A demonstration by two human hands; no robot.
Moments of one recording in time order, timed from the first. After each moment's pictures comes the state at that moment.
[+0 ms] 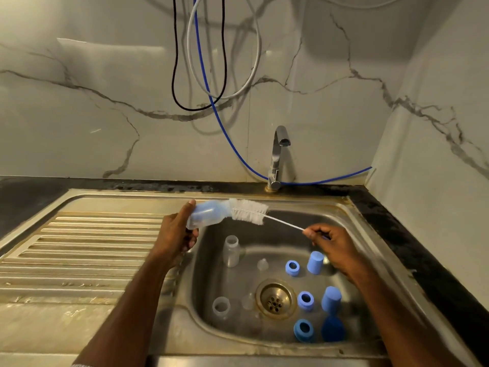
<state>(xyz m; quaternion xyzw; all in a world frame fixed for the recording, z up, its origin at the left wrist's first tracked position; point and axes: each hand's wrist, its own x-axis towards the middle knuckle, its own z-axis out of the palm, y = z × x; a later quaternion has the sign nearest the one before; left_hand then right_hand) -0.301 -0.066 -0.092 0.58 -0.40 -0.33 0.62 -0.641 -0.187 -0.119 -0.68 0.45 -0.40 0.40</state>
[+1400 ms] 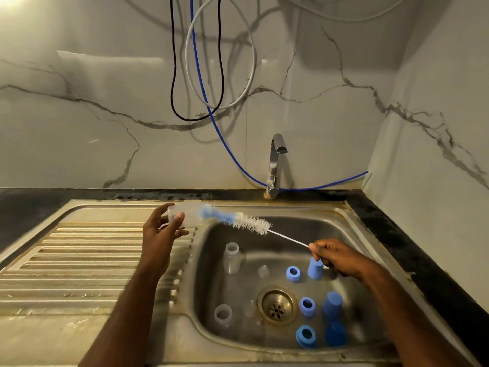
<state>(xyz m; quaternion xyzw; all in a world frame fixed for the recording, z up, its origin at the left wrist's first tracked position) -0.267 -0.068 -0.103 0.51 -0.36 -0.27 0.74 -0.659 -0.178 -0.094 -0.75 0.48 -0.18 0.43</state>
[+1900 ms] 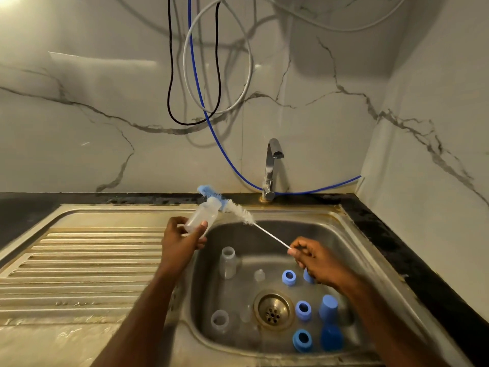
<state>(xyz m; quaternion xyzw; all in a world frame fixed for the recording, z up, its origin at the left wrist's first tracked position) -0.302 -0.088 -0.114 0.62 -0.38 -0.23 0.64 -0.626 -0.157 -0.098 -0.75 0.45 -0.25 0.41</state>
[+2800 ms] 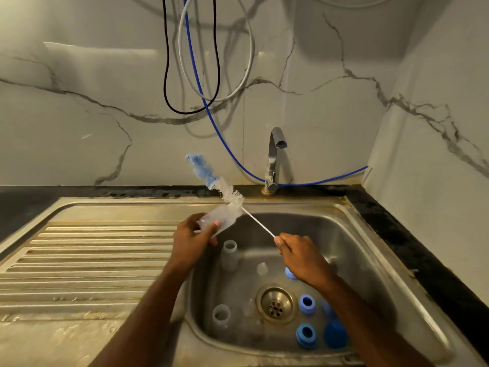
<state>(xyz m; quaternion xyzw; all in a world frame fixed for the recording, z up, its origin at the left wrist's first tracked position) -0.320 -0.093 -0.117 0.60 -0.46 -0.25 0.61 -0.578 -0.159 -0.118 -0.83 0.46 -0.24 0.19</state>
